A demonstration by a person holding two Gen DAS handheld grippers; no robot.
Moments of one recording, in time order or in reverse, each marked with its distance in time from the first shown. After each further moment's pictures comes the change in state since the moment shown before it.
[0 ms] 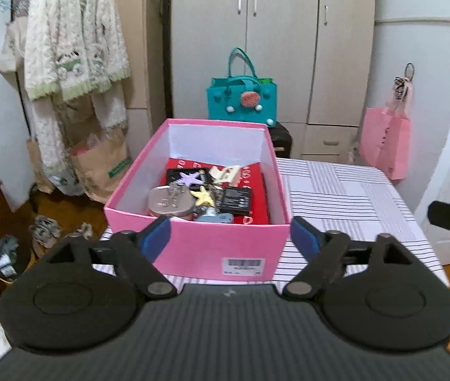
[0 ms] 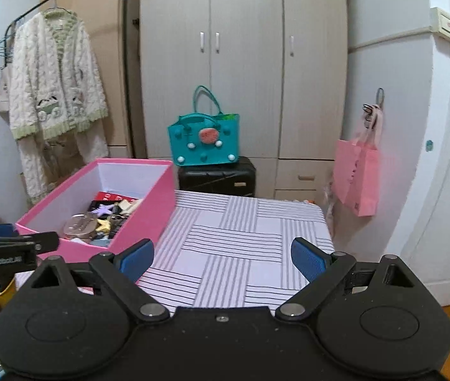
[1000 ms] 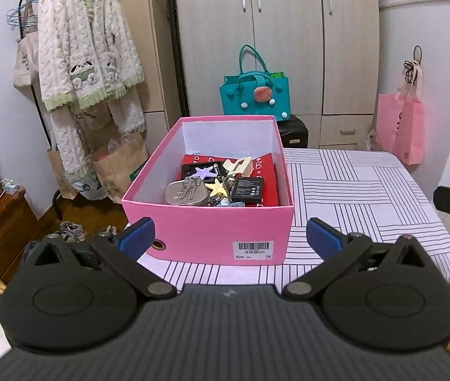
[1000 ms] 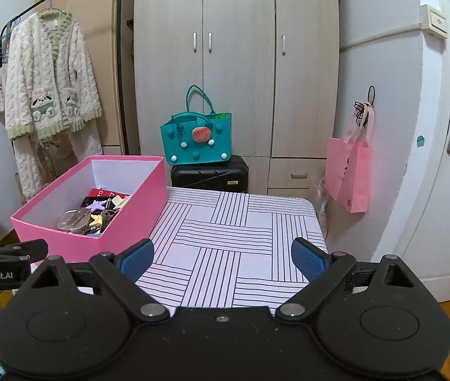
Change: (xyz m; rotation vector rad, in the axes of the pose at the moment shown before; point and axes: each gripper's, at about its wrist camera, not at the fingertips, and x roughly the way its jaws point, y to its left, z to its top) left arm -0.021 -0.021 -0.011 0.057 0.015 0.077; right arm -0.008 -0.005 -0.008 -0.001 -0.010 -0.009
